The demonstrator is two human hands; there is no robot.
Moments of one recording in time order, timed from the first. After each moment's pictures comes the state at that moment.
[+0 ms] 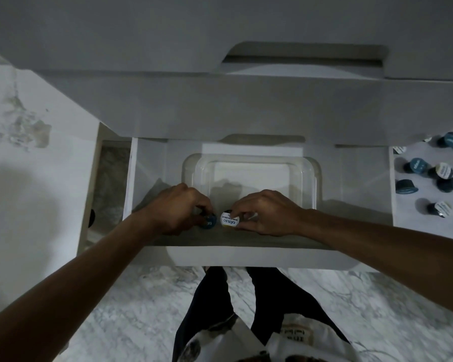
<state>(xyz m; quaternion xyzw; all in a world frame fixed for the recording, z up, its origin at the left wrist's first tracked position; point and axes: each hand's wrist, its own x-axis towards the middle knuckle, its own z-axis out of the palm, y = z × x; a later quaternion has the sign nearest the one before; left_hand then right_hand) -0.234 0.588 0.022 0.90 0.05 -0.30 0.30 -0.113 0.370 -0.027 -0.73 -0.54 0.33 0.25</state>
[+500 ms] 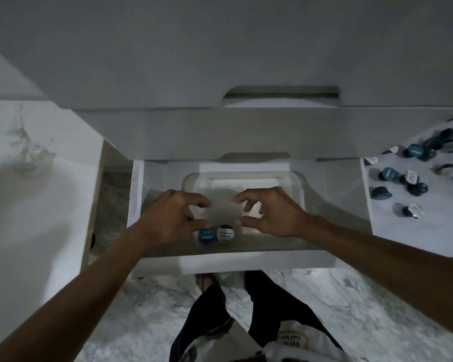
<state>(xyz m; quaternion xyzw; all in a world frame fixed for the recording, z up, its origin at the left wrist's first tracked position) -0.242 0.593 0.054 0.91 0.10 -0.18 0.36 -0.113 0.366 0.026 -0.80 -0.39 0.31 0.34</state>
